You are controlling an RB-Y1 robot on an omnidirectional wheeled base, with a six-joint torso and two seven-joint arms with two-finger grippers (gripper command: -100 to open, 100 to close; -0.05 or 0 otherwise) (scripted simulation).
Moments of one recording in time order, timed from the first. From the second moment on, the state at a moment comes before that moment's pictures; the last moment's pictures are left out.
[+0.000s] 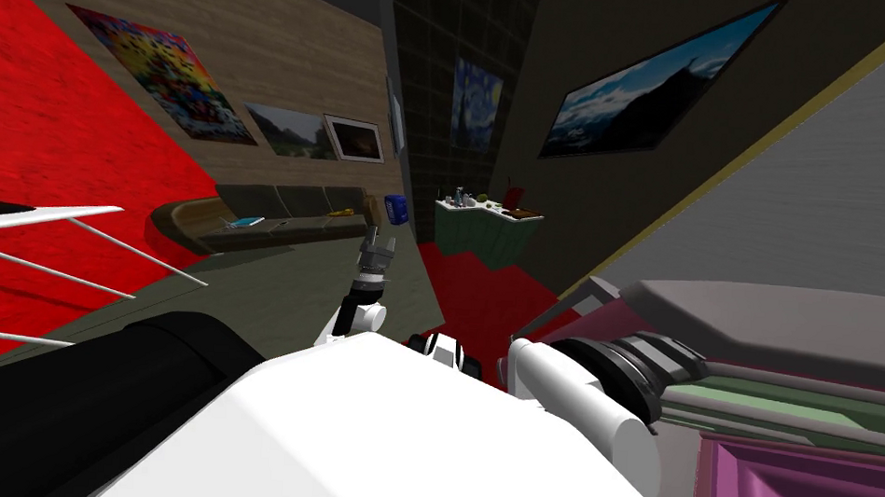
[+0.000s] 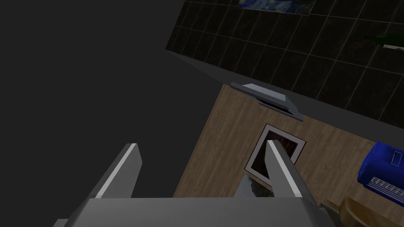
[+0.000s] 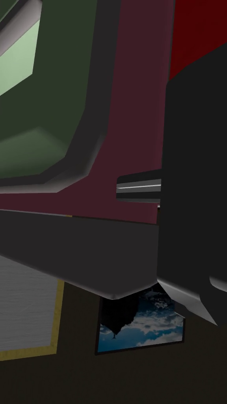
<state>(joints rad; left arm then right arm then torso) 0.47 0.04 0.05 -2.25 0.09 -0.48 0.13 0.31 0.04 0.40 -2.60 -1.63 -1.39 -0.70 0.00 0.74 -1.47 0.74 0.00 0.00</state>
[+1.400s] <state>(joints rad) 0.47 0.04 0.05 -2.25 0.09 -0.48 0.13 0.32 -0.16 0.33 -2.39 -1.58 -1.33 -0.90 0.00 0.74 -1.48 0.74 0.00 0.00</state>
